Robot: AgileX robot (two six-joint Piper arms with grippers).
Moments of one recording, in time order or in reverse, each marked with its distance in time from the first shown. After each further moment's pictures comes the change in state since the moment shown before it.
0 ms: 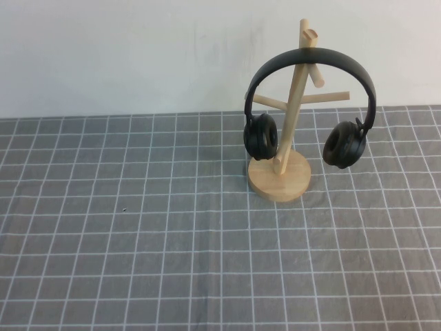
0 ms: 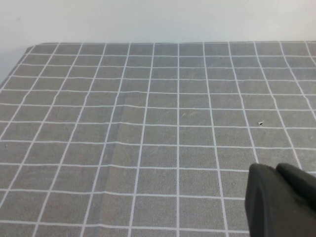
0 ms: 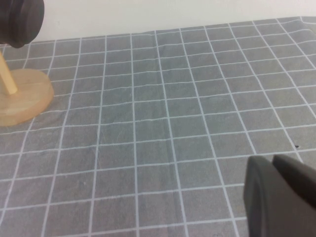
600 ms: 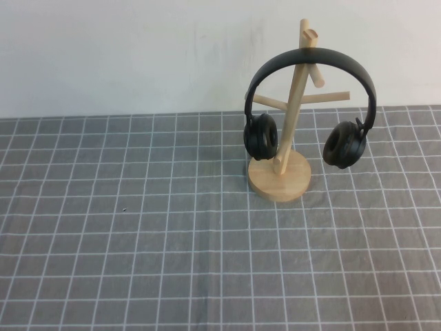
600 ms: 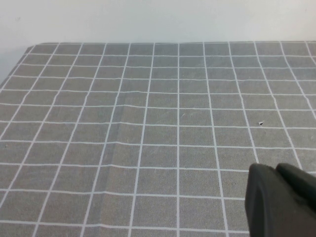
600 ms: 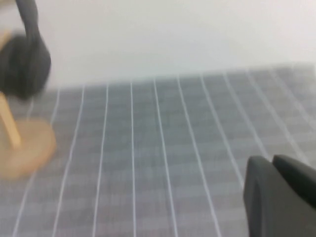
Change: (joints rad) right arm 0.000 0.000 0.000 0.000 -0.263 0.000; left arm 0.000 0.000 0.000 0.000 0.000 0.000
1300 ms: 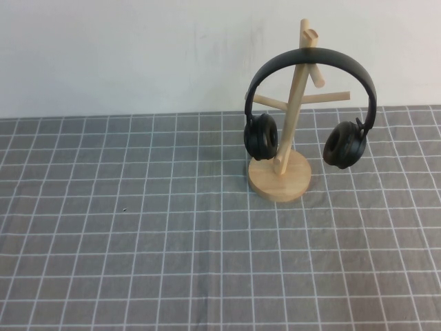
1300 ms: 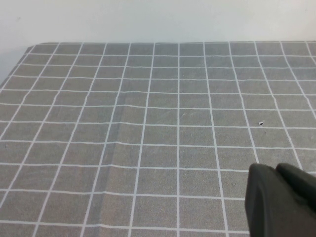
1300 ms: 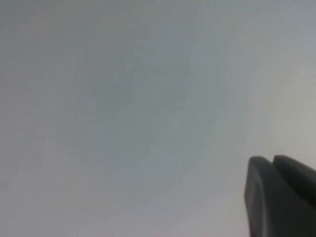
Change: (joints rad) right arm 0.000 0.007 -0.034 0.113 -0.959 0.158; left arm 0.000 0.000 0.000 0.000 0.000 0.000
